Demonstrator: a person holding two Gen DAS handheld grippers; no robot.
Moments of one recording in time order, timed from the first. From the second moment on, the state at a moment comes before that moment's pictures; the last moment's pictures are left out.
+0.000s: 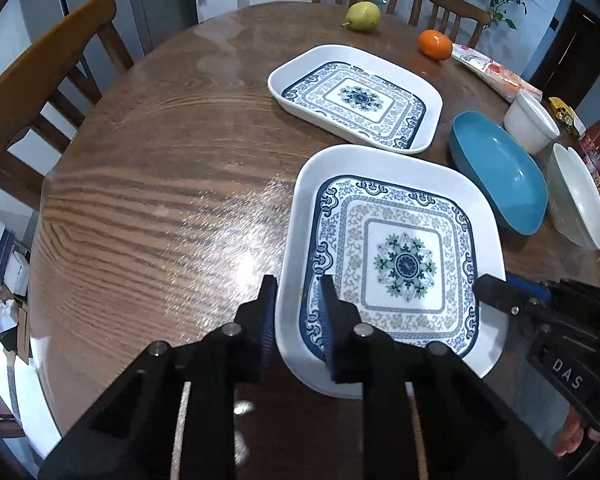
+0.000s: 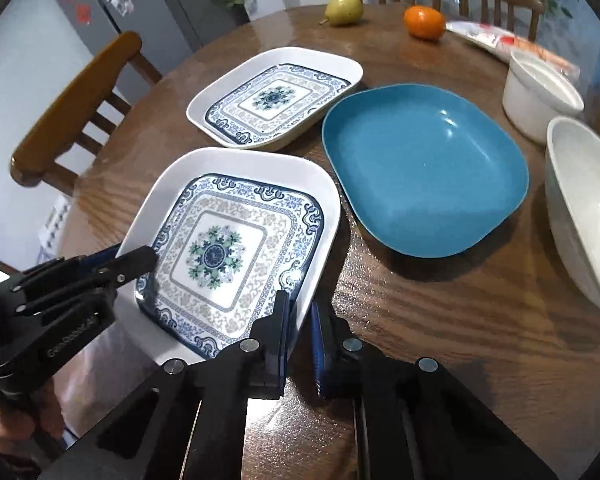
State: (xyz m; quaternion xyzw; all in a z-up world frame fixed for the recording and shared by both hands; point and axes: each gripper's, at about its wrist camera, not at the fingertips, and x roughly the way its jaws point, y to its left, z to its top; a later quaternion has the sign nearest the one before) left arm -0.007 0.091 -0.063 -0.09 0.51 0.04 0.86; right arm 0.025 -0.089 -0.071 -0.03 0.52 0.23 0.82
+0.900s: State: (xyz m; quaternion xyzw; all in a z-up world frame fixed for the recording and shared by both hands) left arm 0.009 0.116 0.013 -0.04 0.44 0.08 0.89; right arm 0.040 -0.097 -0.005 -0.03 0.48 0.26 0.84
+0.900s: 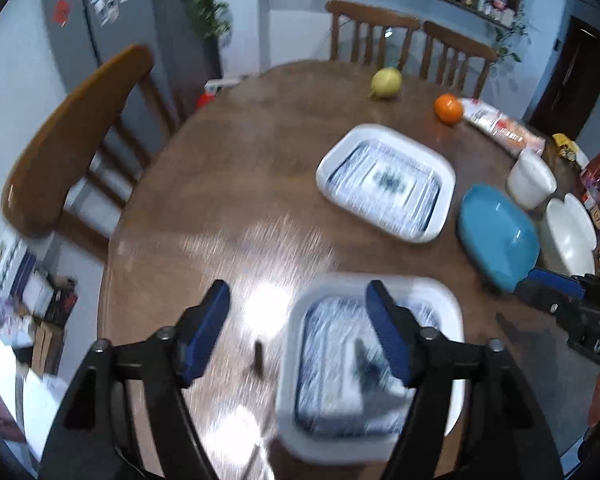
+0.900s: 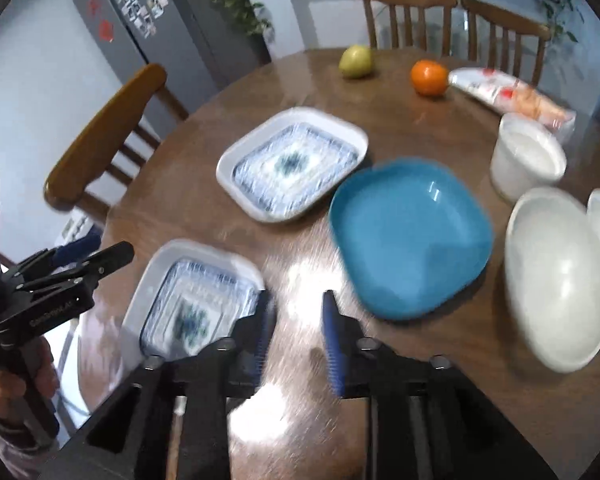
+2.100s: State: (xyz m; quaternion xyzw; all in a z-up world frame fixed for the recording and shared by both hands) left arm 0.170 0.134 -0.048 -0.06 0.51 0.03 0.86; right arm 0.207 -0.048 -0.063 0.04 0.58 0.19 0.79
